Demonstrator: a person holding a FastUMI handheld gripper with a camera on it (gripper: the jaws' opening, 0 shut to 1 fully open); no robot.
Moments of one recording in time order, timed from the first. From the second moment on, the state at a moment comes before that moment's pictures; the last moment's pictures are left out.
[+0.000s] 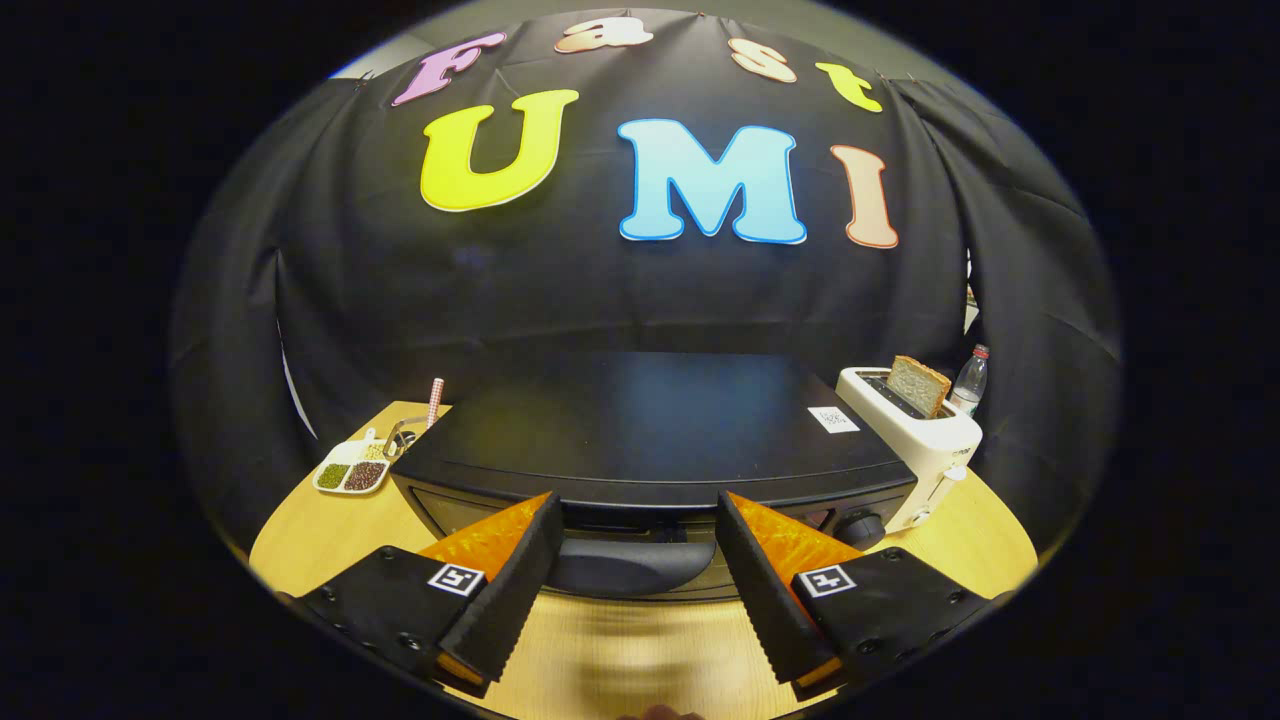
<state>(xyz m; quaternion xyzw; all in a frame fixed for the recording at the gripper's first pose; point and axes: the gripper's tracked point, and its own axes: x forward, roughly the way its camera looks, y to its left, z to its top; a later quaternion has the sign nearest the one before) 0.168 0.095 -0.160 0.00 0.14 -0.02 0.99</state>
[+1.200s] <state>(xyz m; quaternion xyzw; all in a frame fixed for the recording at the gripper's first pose) 0.118 0.099 -0.185 -0.02 0.20 0.03 0.98</state>
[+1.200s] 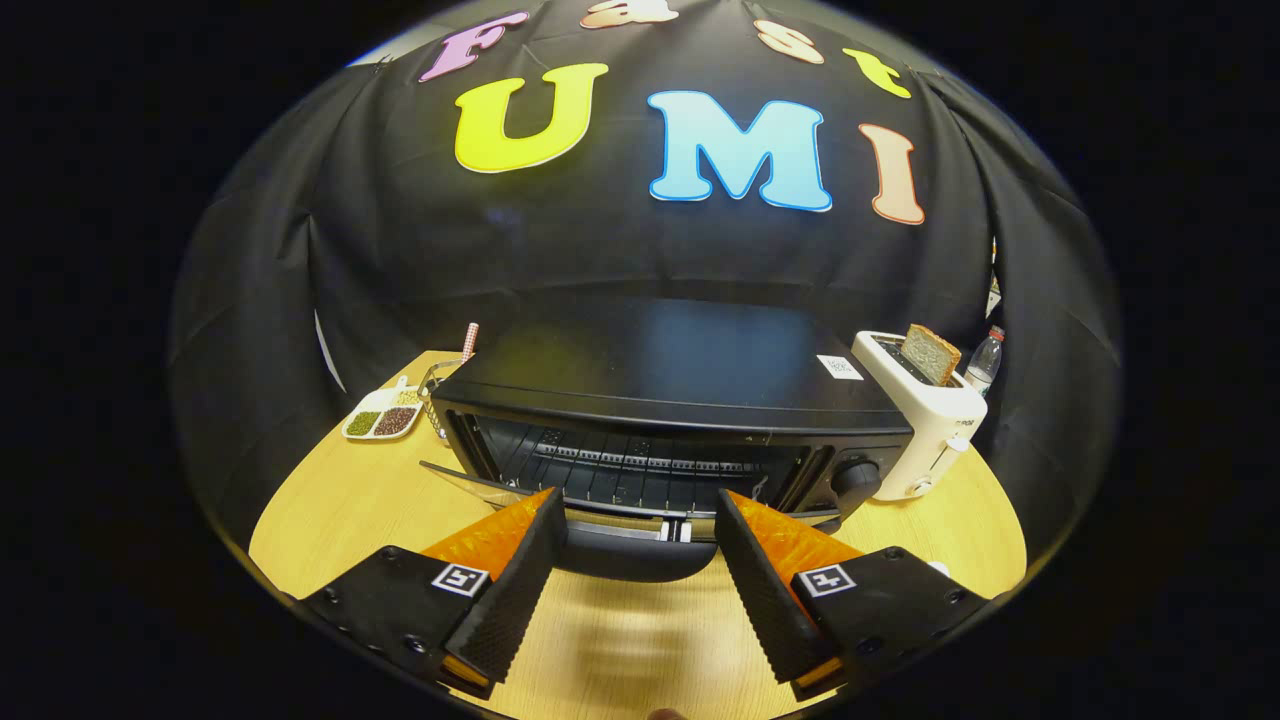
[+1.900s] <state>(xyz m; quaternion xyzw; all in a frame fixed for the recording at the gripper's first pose) 0.055 0.081 -0.295 -0.04 0.34 0.03 0.94</state>
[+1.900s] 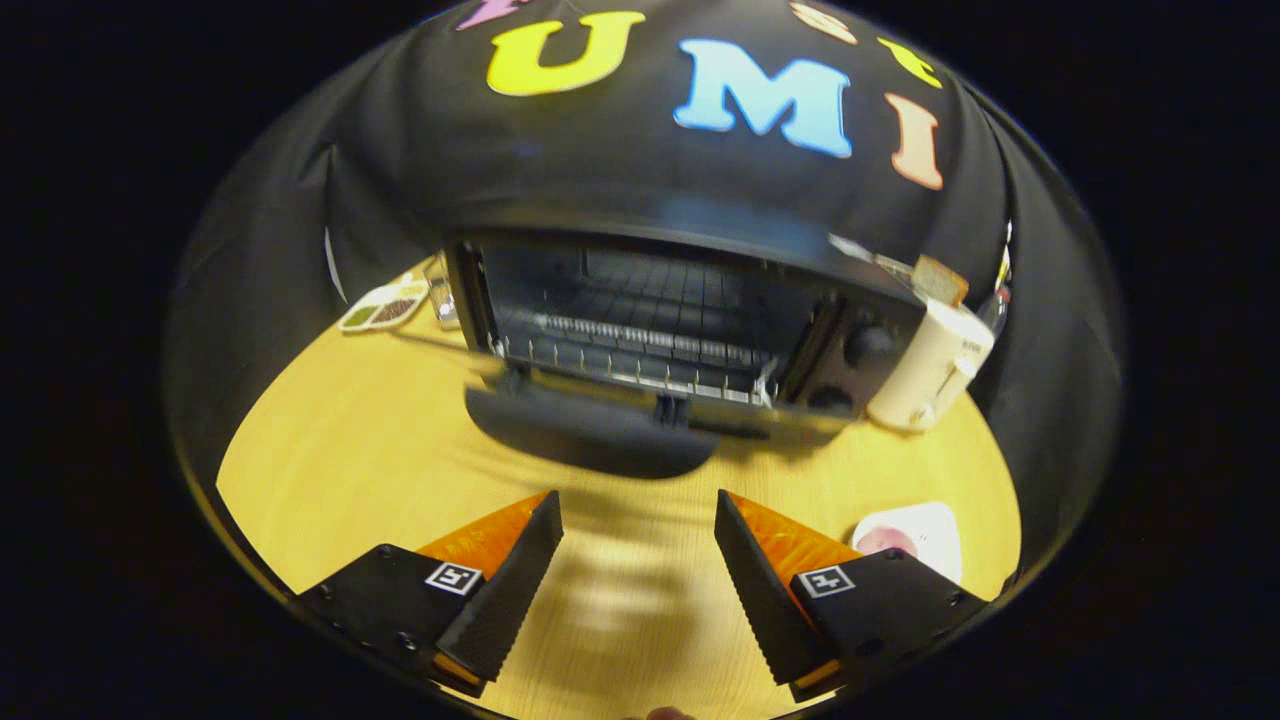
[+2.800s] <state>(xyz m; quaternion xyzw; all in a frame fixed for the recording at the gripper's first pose) 0.159 0.085 -0.144 -0.02 0.16 0.01 0.99</state>
